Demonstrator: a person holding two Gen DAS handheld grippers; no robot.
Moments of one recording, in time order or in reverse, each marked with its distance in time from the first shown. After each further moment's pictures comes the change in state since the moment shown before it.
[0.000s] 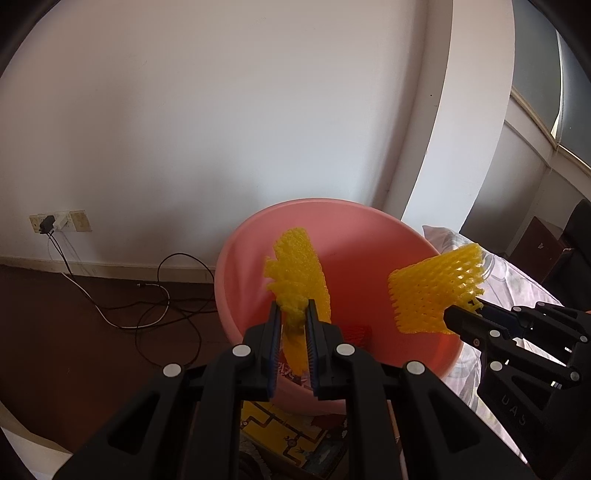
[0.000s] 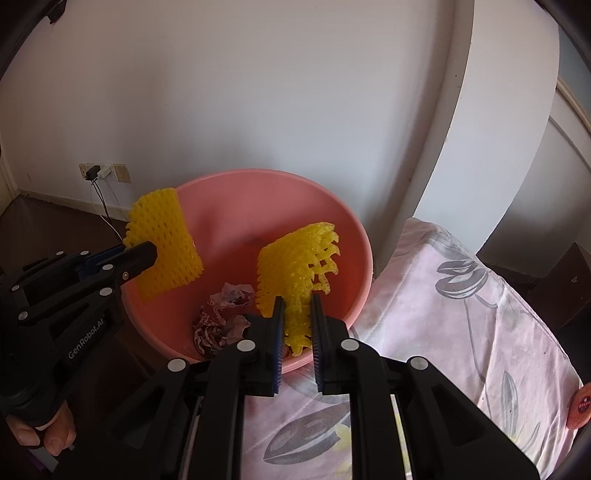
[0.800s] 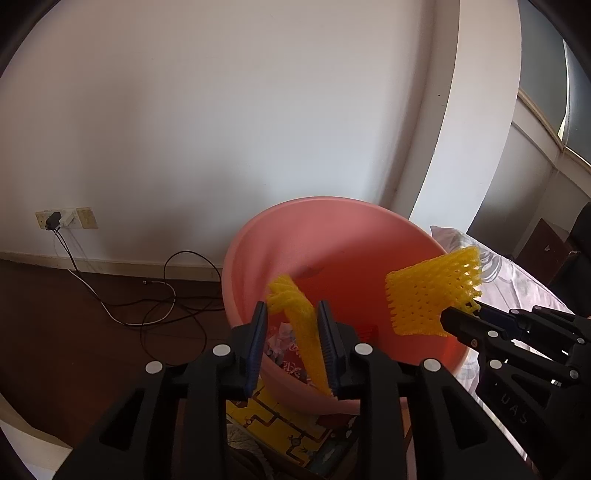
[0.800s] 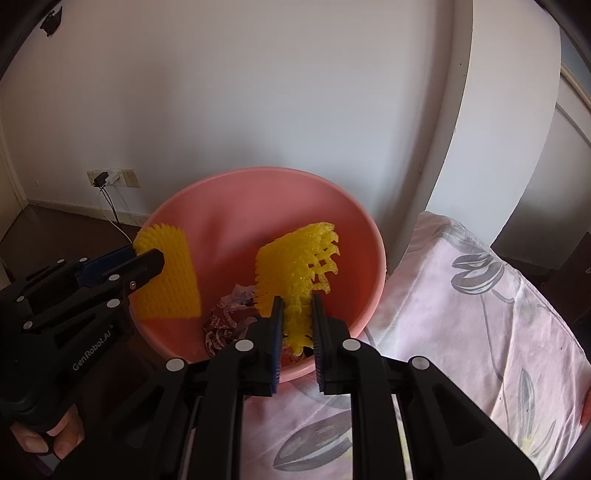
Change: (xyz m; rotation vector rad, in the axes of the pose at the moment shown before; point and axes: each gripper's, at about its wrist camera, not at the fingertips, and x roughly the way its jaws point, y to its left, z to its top) left arm 0.000 0.000 -0.003 -0.016 -0.001 0.031; right arm 0.008 -0.005 0.001 0.038 0.007 0.060
